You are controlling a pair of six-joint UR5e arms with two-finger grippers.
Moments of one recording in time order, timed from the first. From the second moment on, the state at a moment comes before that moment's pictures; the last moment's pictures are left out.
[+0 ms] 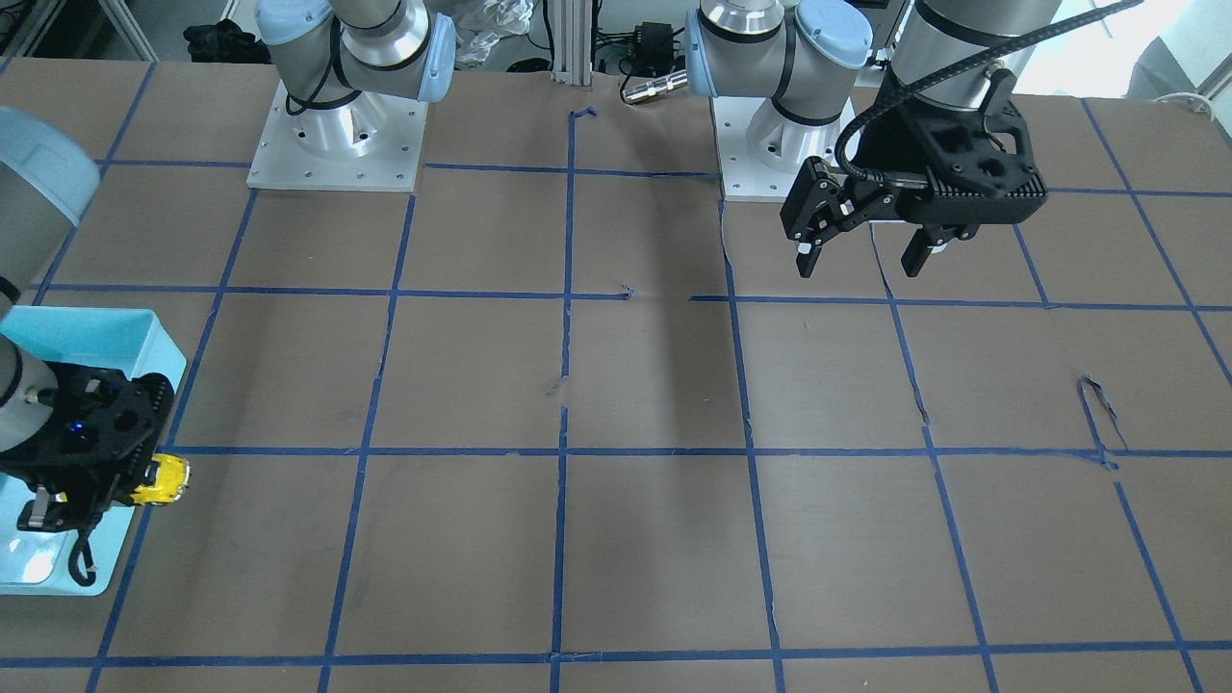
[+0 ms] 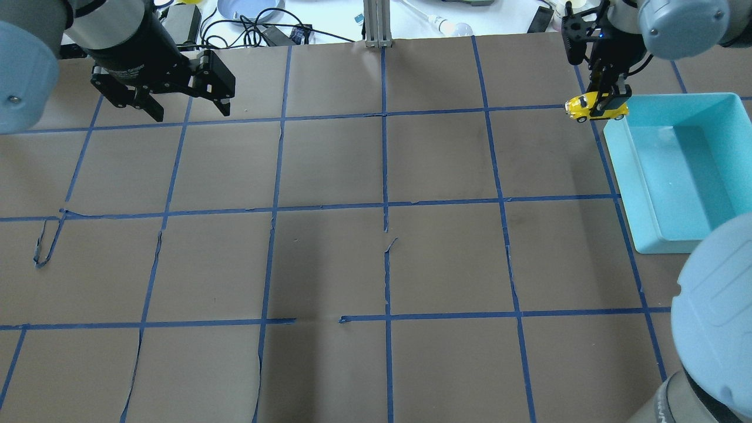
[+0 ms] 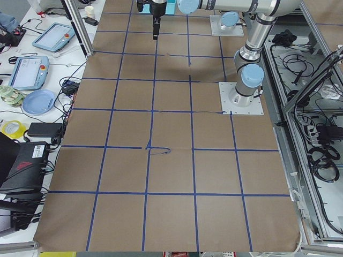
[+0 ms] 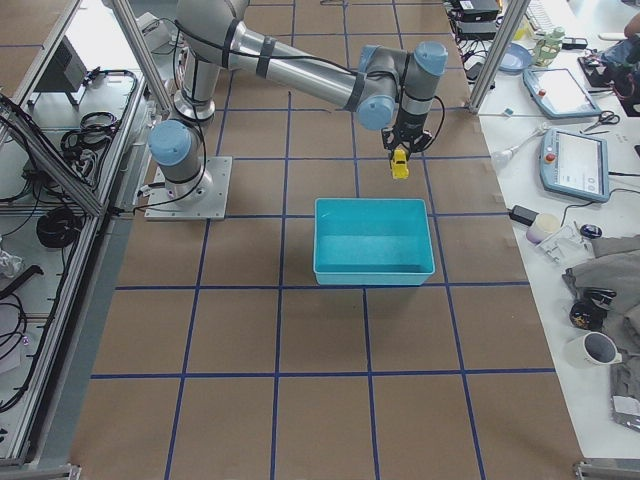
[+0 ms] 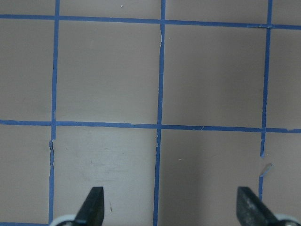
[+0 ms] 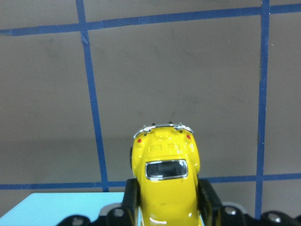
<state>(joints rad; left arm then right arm) -1.56 -1.57 -1.54 -1.47 1.57 -0.03 1.36 -1.17 1.37 -1.74 -1.67 -1.71</state>
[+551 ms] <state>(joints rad) -1.56 -1.57 -1.54 -1.47 1.57 -0.03 1.16 -1.21 1.38 -1.66 -1.69 -1.82</state>
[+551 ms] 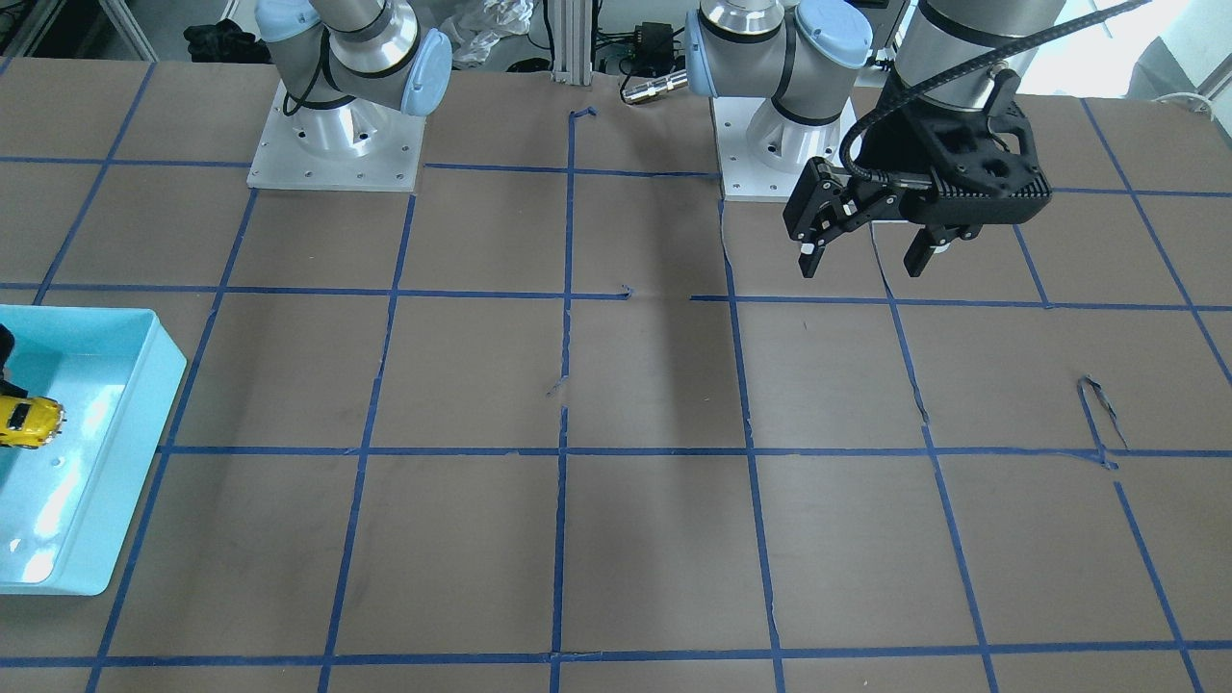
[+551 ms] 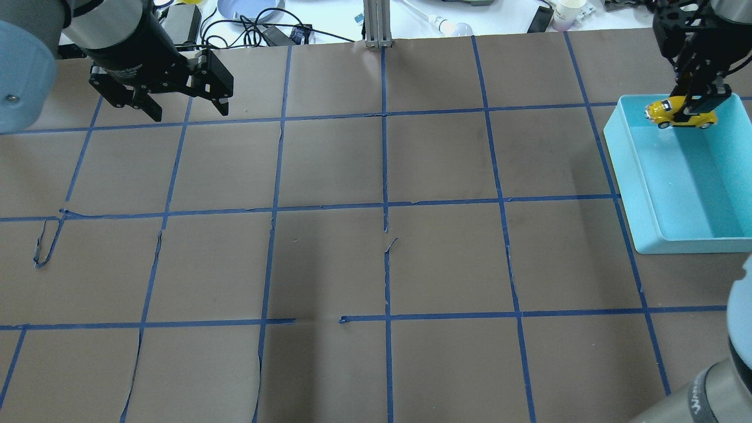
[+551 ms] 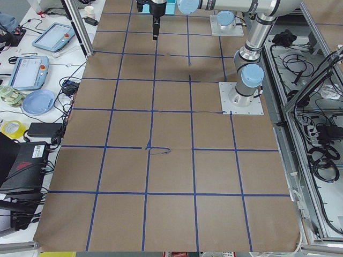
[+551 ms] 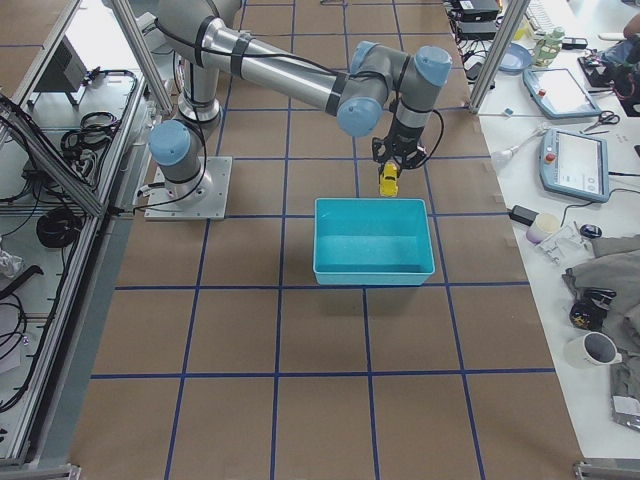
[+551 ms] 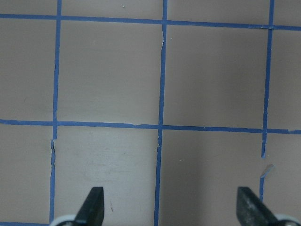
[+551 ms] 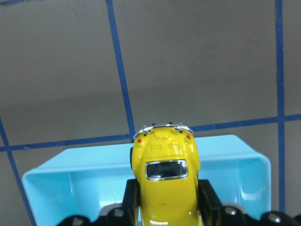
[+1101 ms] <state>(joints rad) -1.56 -1.57 -1.54 -1.47 1.57 -0.03 1.08 -1.17 1.51 -1.83 -1.75 -1.88</state>
